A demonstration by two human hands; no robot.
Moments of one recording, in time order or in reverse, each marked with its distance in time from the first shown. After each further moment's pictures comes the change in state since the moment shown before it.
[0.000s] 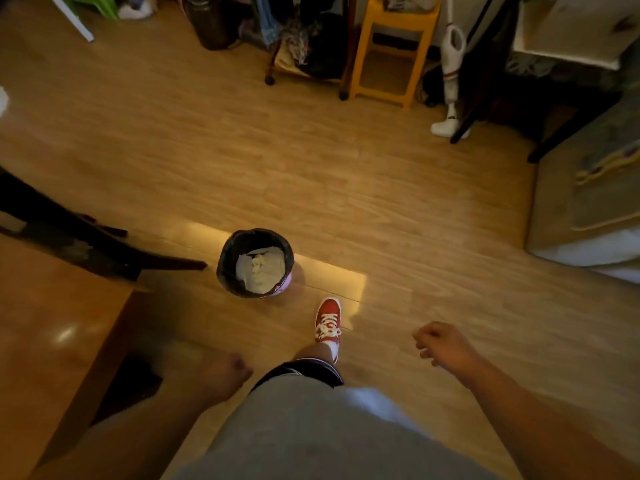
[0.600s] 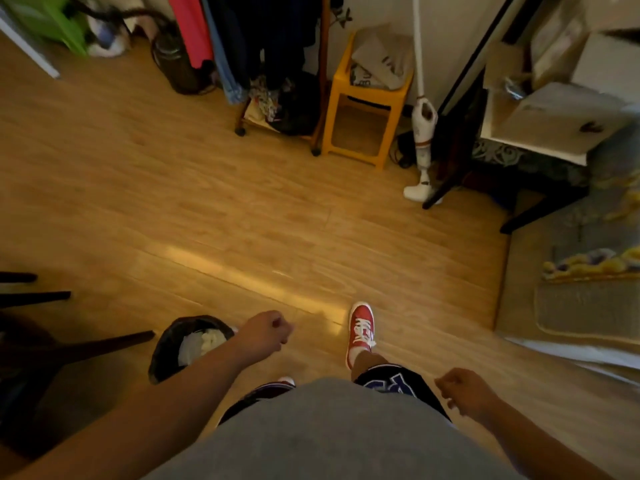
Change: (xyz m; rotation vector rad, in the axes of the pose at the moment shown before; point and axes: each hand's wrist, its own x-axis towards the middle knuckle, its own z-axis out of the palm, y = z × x) left_hand 0.137 0.361 -0.174 -0.418 0.031 0.190; right_hand 0.153 -0.111 -0.253 -0.270 -0.009 0.079
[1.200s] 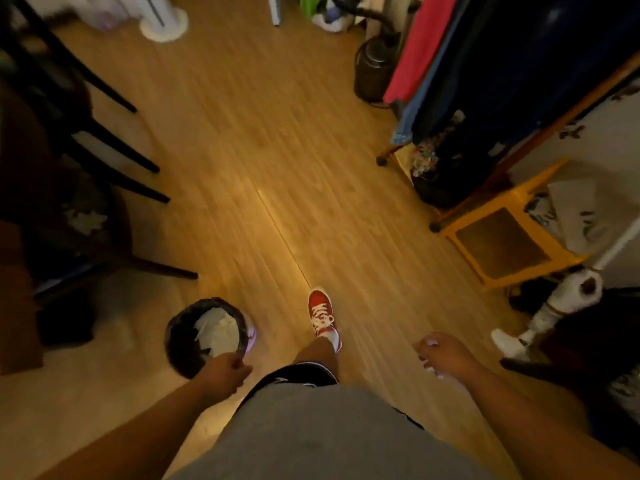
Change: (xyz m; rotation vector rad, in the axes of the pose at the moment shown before) left_hand 0.023 -0.053 -0.085 -0.452 0.308 -0.486; right_hand 0.132 -0.429 -0.077 -0.500 -0.216 -0.396
